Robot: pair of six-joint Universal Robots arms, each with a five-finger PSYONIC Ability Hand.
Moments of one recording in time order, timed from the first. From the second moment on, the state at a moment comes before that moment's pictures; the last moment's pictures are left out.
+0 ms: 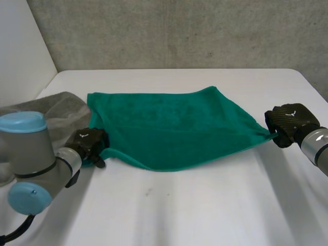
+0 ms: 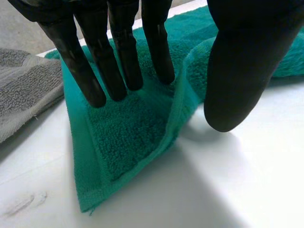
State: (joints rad) left arm 4.46 -2.12 -1.65 3.32 -1.46 3.29; right arm 1.62 -1.26 1.70 -0.10 1.27 2.60; left_hand 0.66 0.65 0.65 0.65 0.47; right_hand 0.99 1.17 1.18 1.19 0.99
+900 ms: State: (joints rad) left arm 4.32 -1.52 -1.98 2.91 -1.72 3.91; right arm 1.48 -1.40 1.62 0.64 1.24 1.94; left_hand 1.14 1.19 1.19 1.20 0.98; right_hand 0.99 1.17 1.18 1.19 0.99
